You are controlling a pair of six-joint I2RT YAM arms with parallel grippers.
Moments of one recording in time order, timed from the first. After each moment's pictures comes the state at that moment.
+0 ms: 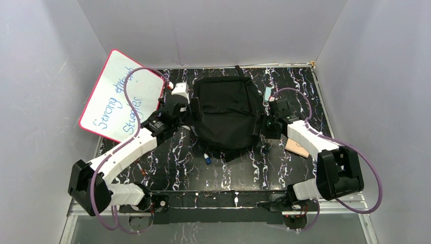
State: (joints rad) left arm -0.65 1.26 0.96 -0.33 -0.26 -0.53; right arm 0.30 1.38 0.85 -0.46 -0.14 0.42
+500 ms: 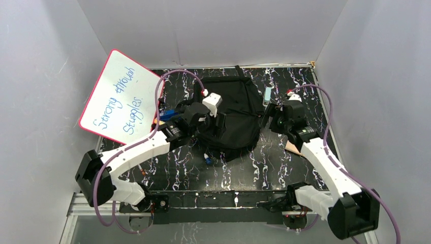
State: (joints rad) left arm -0.86 1.36 1.04 -0.23 -0.11 -0.33; right arm 0.30 1.06 0.79 -0.45 0.02 0.51
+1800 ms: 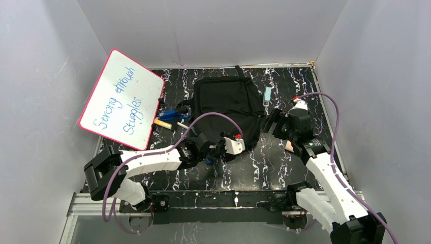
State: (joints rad) left arm -1.09 1.43 0.78 0.12 -0.24 0.68; right arm 0.30 0.84 0.71 -0.47 0.02 0.54
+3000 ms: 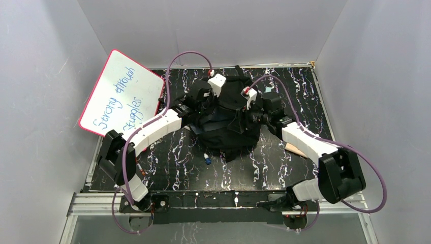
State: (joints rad) left arm -0.71 1.62 1.28 -0.19 -0.14 0.05; right arm 0.44 1.35 0.82 -0.03 -0.64 0.13
